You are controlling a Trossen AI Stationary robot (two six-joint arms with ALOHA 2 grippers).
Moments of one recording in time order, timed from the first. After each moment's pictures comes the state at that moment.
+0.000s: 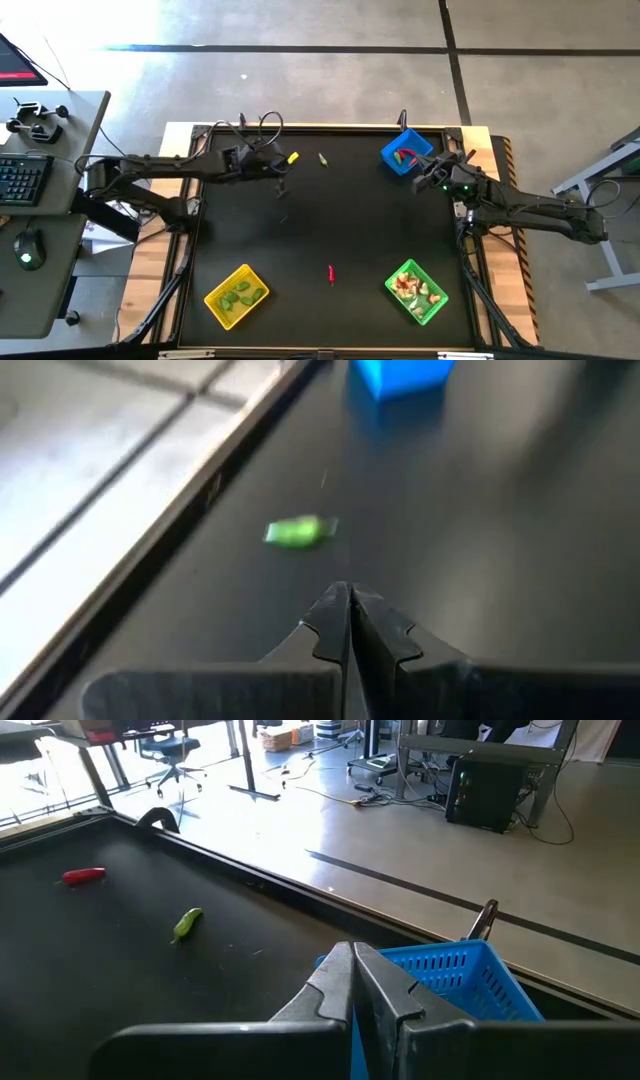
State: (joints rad) left arm 0.28 1.31 0.84 -0.18 -0.24 -0.02; right arm -0.28 0.43 0.30 -0.20 0.61 0.23
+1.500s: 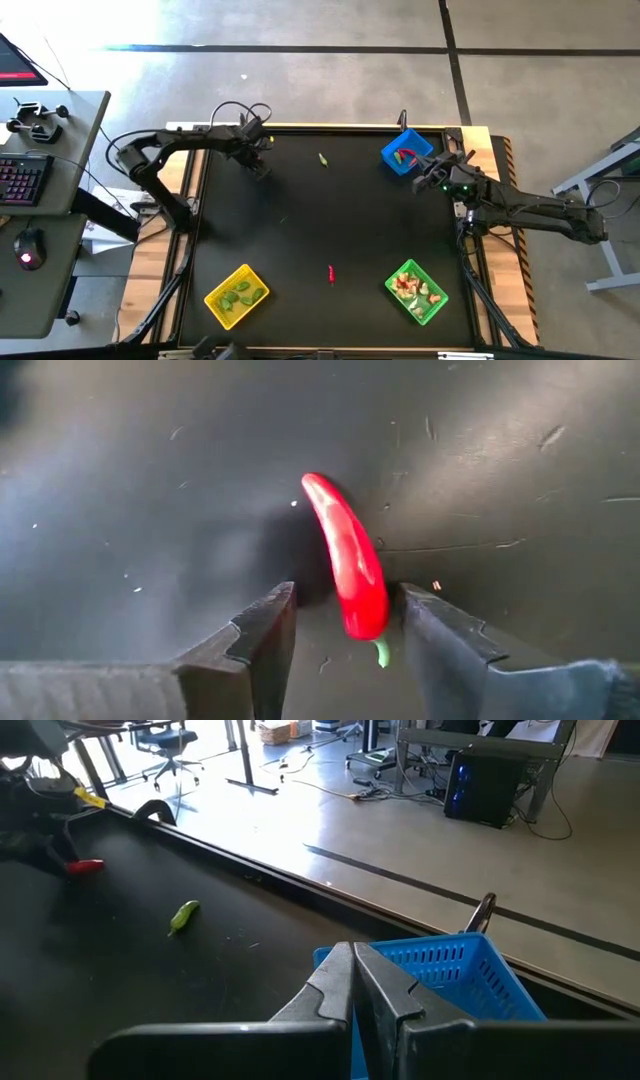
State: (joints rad) left arm 0.79 1.64 0.84 -0.55 -0.08 -0.02; right arm -0.28 0.43 0.30 -0.22 0.61 0.24
